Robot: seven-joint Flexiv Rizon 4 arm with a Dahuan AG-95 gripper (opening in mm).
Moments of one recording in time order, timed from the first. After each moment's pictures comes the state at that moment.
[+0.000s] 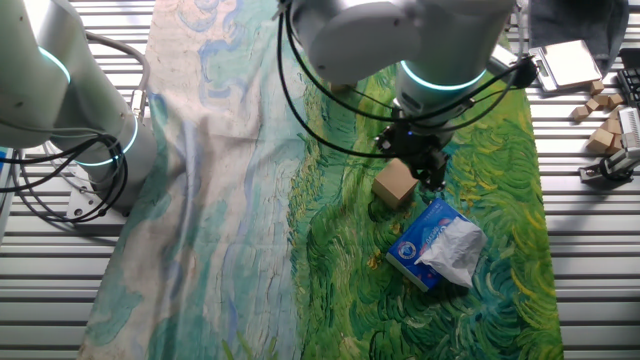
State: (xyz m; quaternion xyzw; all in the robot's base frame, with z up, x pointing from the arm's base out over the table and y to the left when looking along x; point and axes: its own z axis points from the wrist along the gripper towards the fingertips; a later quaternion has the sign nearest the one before) arm 0.506 -0.036 0.068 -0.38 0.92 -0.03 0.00
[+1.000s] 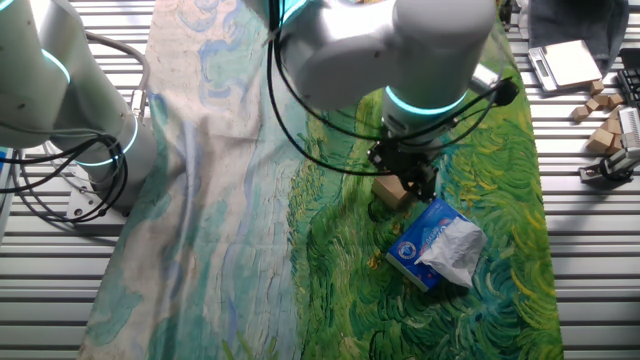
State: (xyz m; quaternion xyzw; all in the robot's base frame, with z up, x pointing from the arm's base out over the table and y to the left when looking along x) arm 0.503 -0.047 0.033 -0.40 0.92 -0.04 0.02
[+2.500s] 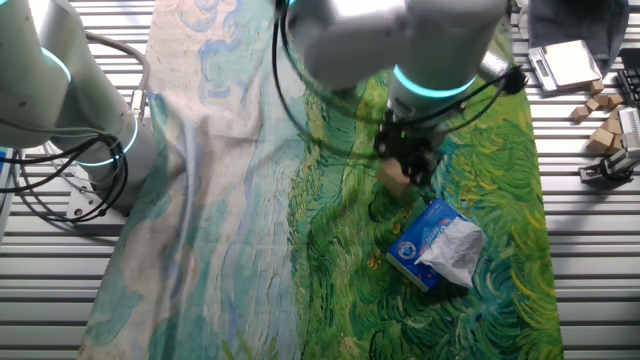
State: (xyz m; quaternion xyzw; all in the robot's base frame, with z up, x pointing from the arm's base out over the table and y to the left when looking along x) arm 0.501 -0.016 0.067 -0.37 0.93 -0.01 0.00
